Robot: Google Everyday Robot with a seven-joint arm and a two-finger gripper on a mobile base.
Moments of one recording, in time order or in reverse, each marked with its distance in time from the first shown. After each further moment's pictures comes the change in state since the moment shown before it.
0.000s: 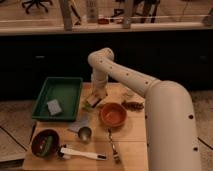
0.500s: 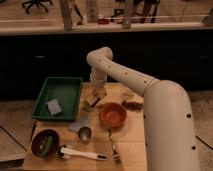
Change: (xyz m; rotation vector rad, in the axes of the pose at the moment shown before) arm -0.005 -0.006 -0.003 -0.001 -0.014 -0.033
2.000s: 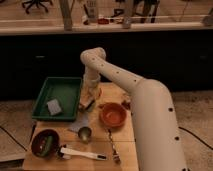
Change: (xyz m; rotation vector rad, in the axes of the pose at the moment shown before) arm -0.033 -0.023 0.020 -0.059 -0.104 -0.122
